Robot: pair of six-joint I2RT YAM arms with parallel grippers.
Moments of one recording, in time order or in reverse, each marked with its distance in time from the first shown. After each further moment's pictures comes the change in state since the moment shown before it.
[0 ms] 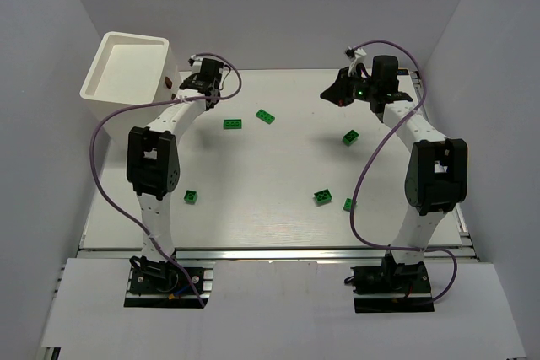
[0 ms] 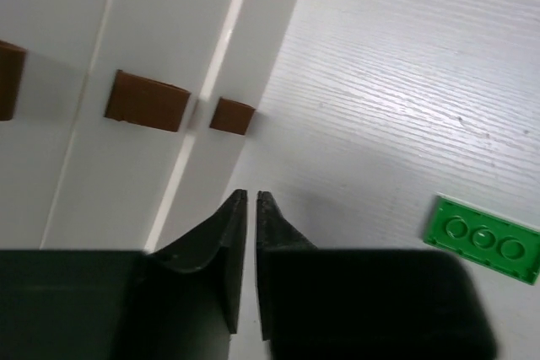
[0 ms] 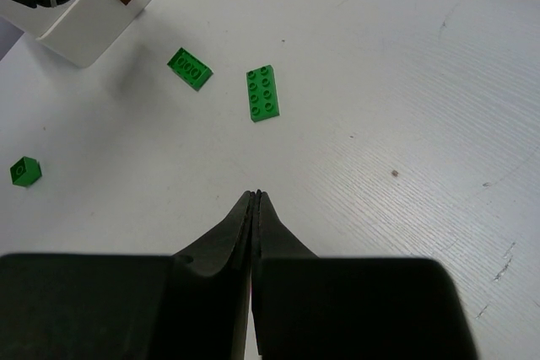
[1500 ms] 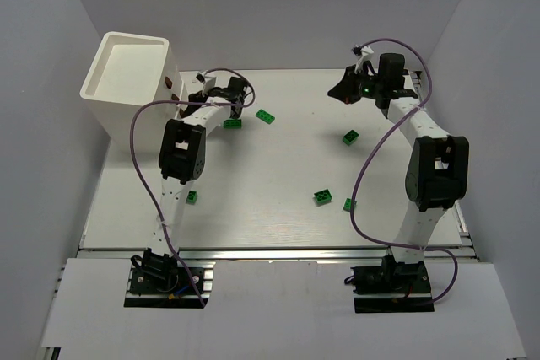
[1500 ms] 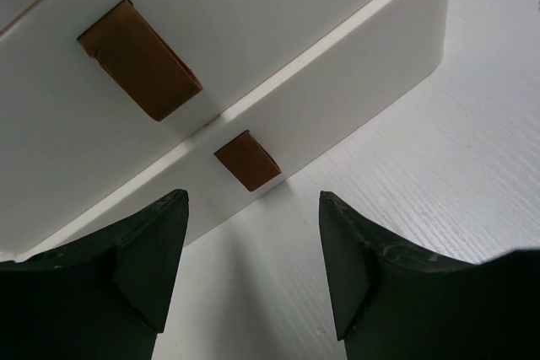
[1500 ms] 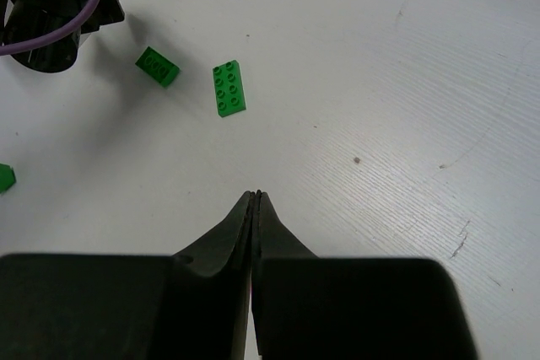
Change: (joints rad) left arm -0.075 0.390 0.245 -0.068 -0.661 -0.497; right arm -0.045 0.037 0.053 -0.054 0.011 -0.033
